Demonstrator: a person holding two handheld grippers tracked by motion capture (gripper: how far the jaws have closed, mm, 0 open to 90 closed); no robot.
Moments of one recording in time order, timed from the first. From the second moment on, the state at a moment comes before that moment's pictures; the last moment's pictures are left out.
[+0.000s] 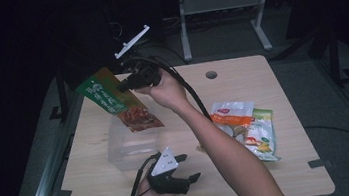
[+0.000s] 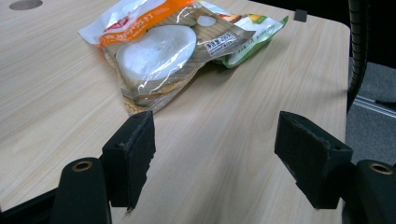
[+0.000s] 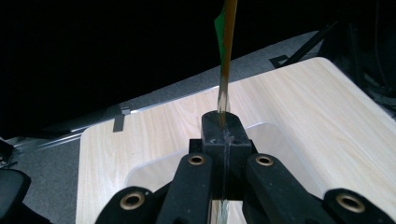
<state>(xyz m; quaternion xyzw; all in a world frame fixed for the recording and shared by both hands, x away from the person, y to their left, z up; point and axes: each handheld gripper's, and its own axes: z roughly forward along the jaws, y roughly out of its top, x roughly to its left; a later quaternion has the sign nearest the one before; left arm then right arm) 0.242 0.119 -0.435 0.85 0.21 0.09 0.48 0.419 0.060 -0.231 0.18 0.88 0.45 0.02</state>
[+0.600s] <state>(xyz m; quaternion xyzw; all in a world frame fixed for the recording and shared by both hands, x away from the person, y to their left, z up) 0.242 0.118 -0.436 0.85 0.20 0.09 0.47 0.422 0.072 -0.281 0.20 0.88 0.42 -0.01</state>
